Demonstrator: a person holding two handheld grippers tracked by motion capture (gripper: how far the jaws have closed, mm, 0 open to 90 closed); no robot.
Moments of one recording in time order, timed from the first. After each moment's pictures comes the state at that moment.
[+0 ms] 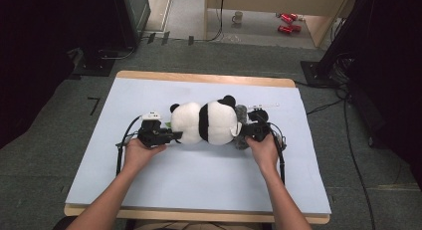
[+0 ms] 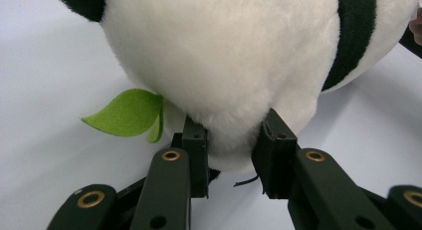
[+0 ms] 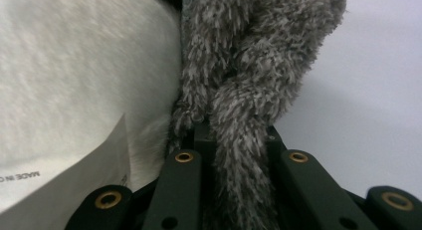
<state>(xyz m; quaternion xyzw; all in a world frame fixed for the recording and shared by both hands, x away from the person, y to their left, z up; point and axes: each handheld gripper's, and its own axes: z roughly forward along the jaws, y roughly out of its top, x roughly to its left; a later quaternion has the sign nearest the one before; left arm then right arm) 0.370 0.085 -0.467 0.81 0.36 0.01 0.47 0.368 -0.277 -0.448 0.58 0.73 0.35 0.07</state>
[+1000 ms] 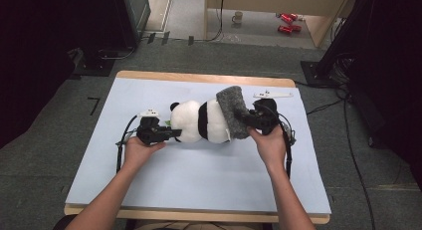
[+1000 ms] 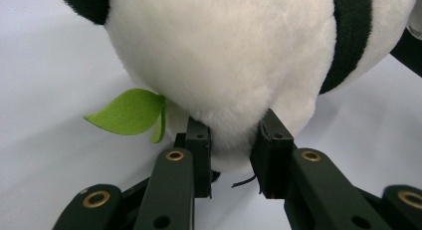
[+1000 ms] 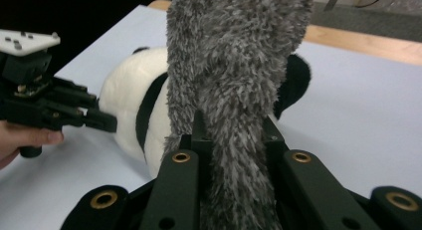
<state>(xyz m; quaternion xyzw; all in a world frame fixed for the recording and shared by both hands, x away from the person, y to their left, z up) 0.378 0.090 -0.467 0.80 0.37 0.00 0.48 0.337 -0.267 -0.359 0.50 0.74 0.44 0.12</state>
